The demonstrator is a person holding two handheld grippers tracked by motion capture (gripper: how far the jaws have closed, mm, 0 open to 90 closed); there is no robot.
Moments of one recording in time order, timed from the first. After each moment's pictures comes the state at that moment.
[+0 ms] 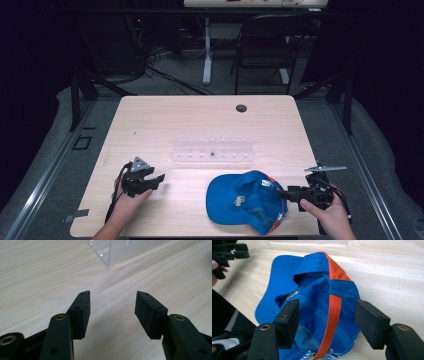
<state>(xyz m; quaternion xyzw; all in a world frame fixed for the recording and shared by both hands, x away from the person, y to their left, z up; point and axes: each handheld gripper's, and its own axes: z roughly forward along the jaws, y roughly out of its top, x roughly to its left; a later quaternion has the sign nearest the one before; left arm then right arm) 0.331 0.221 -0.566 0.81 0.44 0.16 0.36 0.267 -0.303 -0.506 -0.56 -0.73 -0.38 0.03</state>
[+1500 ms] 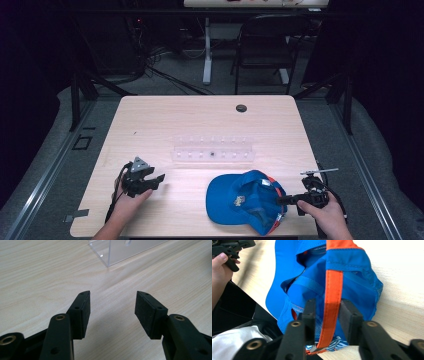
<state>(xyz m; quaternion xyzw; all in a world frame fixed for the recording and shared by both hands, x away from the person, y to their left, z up) 0.330 0.220 -0.566 0.81 0.44 0.16 0.36 0.272 -0.305 -0.529 -0.58 -0.72 -0.36 0.13</state>
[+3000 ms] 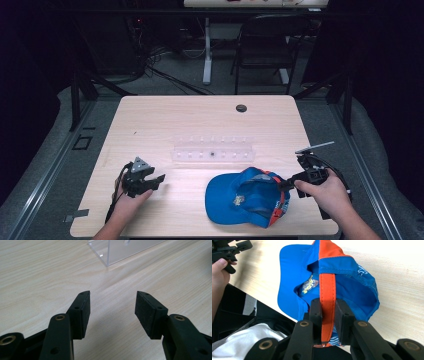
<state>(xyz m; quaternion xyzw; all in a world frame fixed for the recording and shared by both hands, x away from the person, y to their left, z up) 0.330 0.219 -0.566 0.81 0.43 0.16 0.35 0.299 -0.277 -0.451 -0.62 -0.73 -0.26 0.12</state>
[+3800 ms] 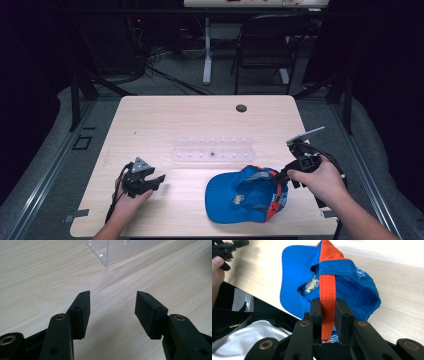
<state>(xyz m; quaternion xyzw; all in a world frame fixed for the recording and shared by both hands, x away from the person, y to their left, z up) 0.329 0.219 -0.566 0.81 0.43 0.17 0.35 0.315 -0.252 -0.416 -0.62 -0.75 -0.21 0.11</state>
